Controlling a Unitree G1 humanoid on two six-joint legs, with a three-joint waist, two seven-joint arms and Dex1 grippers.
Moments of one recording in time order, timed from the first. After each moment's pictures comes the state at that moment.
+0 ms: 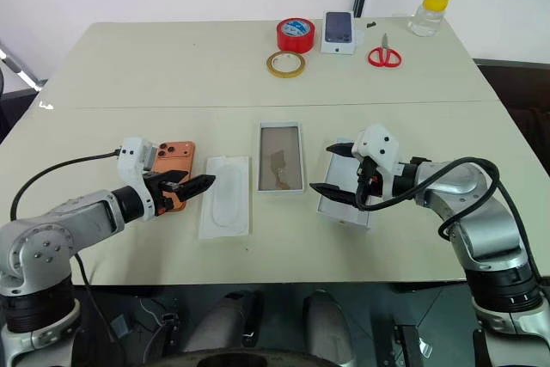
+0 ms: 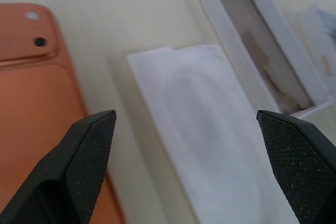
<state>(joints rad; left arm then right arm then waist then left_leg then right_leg) -0.25 0.38 0.40 -0.54 -0.90 1.43 -0.17 -0.28 -0.76 -0.04 -0.35 0.42 0.56 0.97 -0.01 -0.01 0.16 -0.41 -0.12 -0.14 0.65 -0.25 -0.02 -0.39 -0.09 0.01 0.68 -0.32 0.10</state>
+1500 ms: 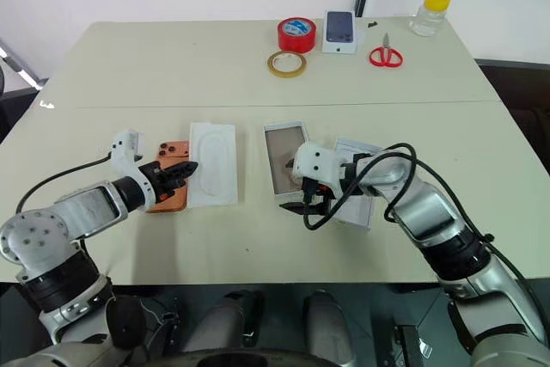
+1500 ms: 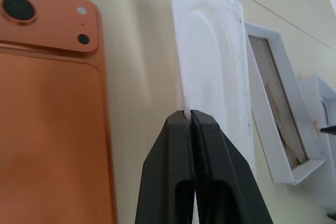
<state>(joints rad) -0.42 0.20 0.68 -0.40 -0.97 1.61 0.06 -0.55 -0.71 0.41 -0.17 0.13 0.49 1.02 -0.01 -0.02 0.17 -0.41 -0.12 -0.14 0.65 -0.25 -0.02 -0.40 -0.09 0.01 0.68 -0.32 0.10</state>
